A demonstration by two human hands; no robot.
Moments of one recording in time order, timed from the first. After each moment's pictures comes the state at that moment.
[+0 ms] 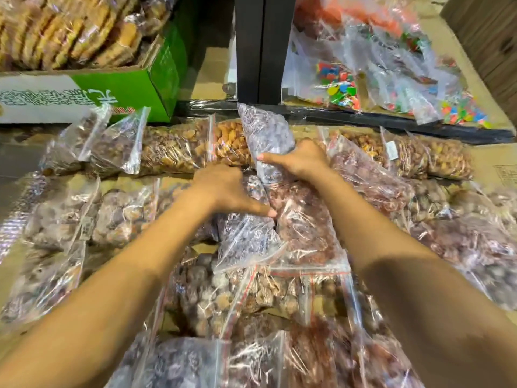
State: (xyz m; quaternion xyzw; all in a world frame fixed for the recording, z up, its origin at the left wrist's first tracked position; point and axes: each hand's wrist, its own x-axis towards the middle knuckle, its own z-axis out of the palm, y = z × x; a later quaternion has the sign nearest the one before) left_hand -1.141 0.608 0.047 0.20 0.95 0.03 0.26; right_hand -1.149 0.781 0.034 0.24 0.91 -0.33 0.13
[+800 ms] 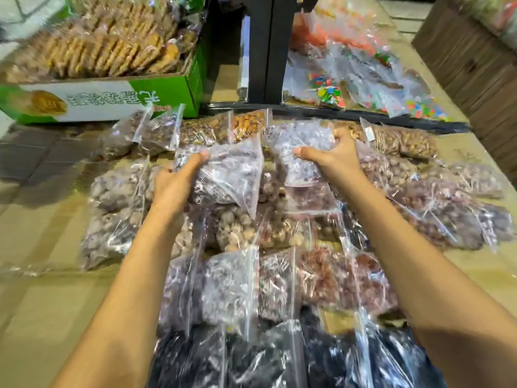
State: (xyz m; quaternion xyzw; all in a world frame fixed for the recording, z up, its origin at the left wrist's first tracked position) left_hand -1.010 0.498 0.087 -0.21 0.68 0.70 0.05; right_hand -0.992 0.756 0.108 0.18 0.79 -0.58 -0.10
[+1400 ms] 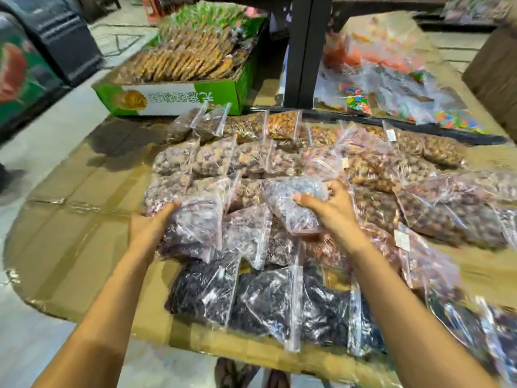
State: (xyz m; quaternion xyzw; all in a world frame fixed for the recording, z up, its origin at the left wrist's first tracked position) left_hand -0.858 0.387 0.040 -0.35 0.74 0.57 -0.06; right_hand -0.841 0.711 0.080 0.12 0.74 -0.66 0.01
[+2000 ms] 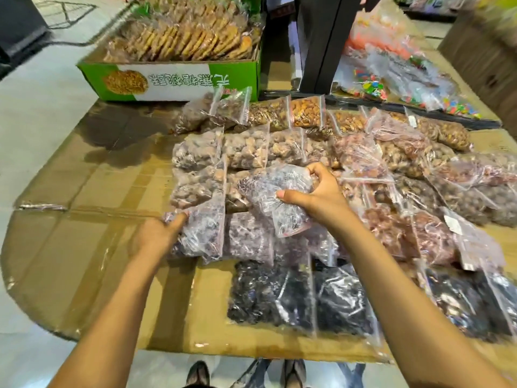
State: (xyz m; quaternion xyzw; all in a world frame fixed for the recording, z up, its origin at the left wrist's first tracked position) left_hand -0.900 0.263 -0.014 -0.24 0.91 0.32 0.10; right_hand -0.863 0.561 0.093 0.10 0.80 -0.59 0.02
